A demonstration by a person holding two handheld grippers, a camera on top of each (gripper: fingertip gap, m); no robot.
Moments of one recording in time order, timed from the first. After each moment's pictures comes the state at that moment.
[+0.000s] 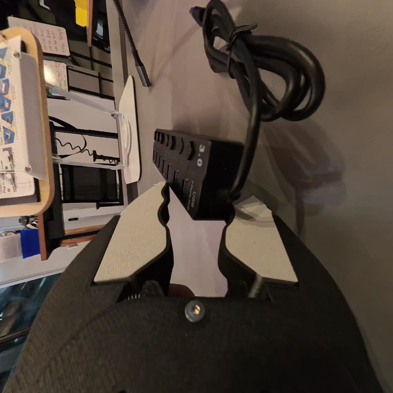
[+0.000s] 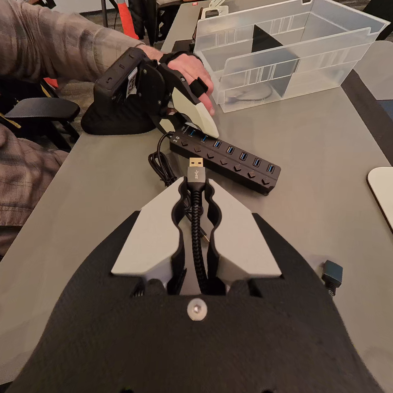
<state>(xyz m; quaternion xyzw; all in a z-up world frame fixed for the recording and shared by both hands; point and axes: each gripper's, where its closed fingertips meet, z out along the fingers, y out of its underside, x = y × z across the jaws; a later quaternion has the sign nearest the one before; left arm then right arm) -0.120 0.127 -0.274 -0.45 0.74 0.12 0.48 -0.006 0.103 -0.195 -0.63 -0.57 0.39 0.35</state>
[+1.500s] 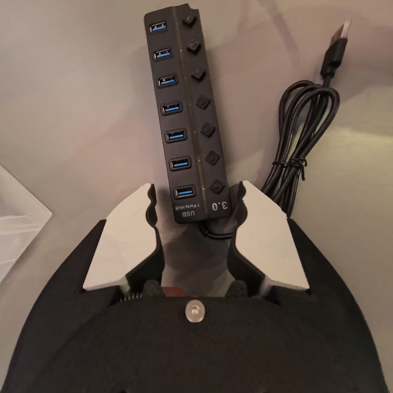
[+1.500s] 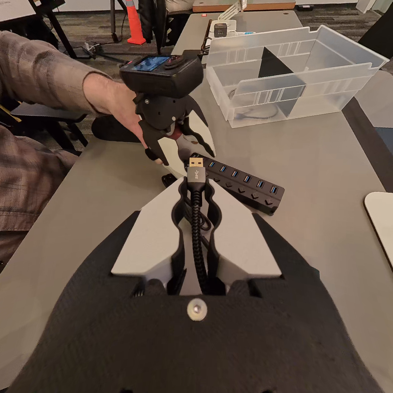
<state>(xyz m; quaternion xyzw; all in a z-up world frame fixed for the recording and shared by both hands) -0.119 0.098 -0.298 -0.89 0.34 -0.06 0.30 -0.015 0.087 -0.175 -0.61 -0.59 0.39 0.36</state>
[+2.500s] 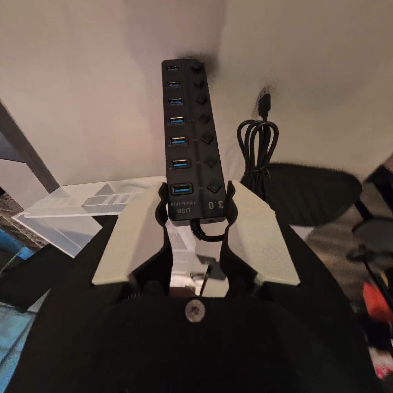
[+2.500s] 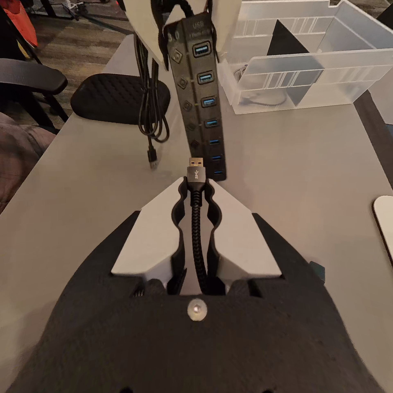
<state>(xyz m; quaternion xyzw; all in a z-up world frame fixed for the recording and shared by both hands) -0.156 0.080 -0.173 -0.68 0.72 0.12 -0.01 -0.034 0.082 -0.202 -0.61 -0.62 0.34 0.36</state>
